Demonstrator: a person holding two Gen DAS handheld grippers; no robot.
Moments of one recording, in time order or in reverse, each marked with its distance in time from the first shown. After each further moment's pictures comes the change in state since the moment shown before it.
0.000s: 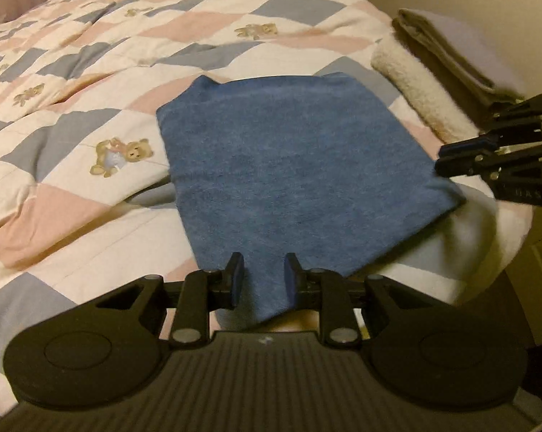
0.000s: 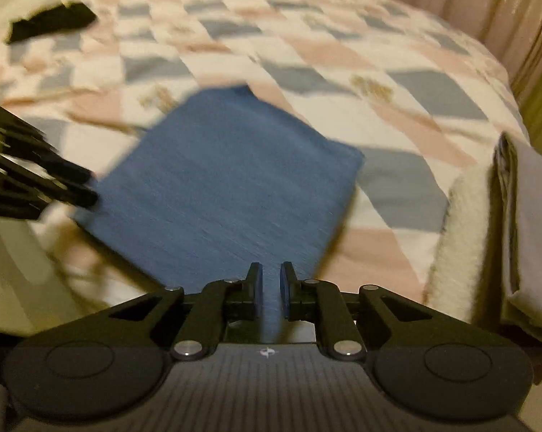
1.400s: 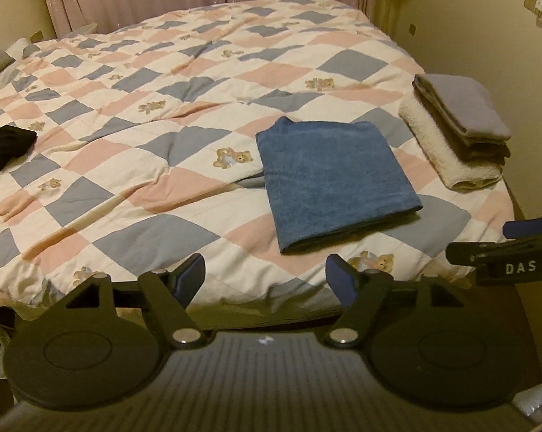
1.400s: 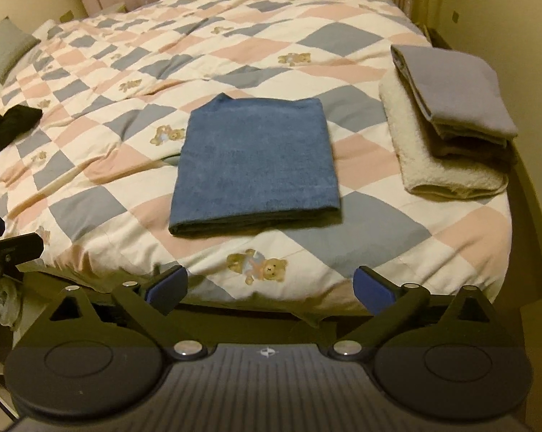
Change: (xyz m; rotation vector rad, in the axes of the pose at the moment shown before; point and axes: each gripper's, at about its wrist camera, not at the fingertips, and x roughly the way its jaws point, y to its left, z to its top) left arm -0.235 -0.015 -0.056 -0.158 -0.097 0.223; right arm -0.144 0.106 -0.017 0.530 0.022 -0.108
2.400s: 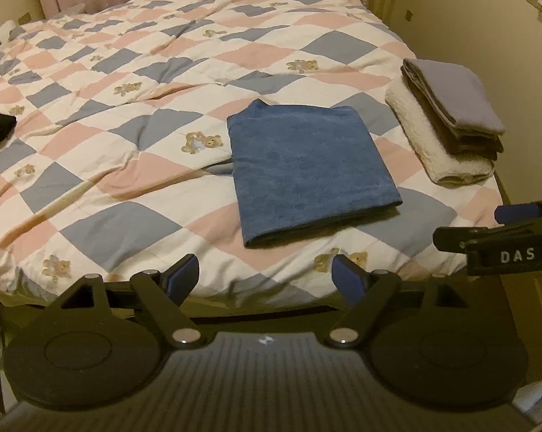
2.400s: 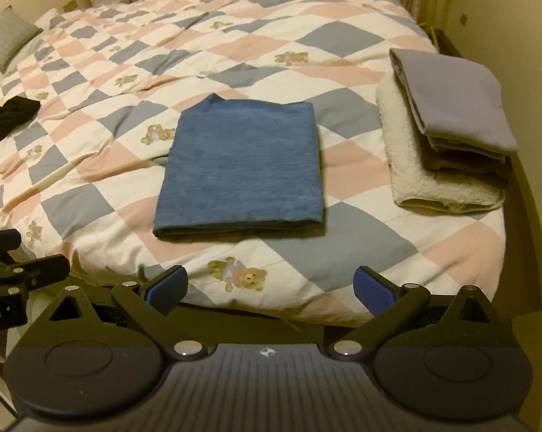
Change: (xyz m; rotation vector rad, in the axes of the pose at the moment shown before) left arm 0.038 -0.041 0.015 -0.037 0.077 -0.033; right arm 0.014 -0.040 0.024 -0.037 0.044 0.035
